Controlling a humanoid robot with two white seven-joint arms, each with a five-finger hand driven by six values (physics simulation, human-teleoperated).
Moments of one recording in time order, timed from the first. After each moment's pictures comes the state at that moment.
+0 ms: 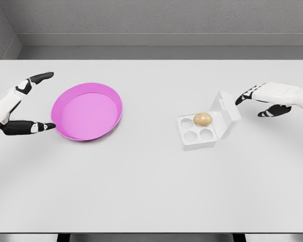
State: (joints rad) left arm -0.03 0.45 0.22 -1.63 0.01 -0.61 -0.61; right arm -0.67 -0.87 0.63 -1.22 0.31 -0.61 0.58
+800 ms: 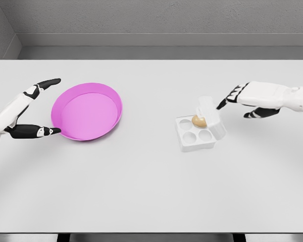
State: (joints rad) left arm -0.03 0.44 0.20 -1.61 0.00 -0.61 -0.61; right arm -0.66 -0.92 0.66 -1.46 0.27 -0.61 0.57
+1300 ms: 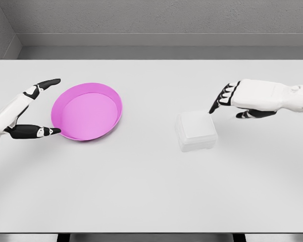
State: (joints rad) left arm -0.03 0.44 0.20 -1.61 0.00 -0.61 -0.61; right arm -0.66 -1.01 0.63 -1.64 0.20 -0.61 0.56
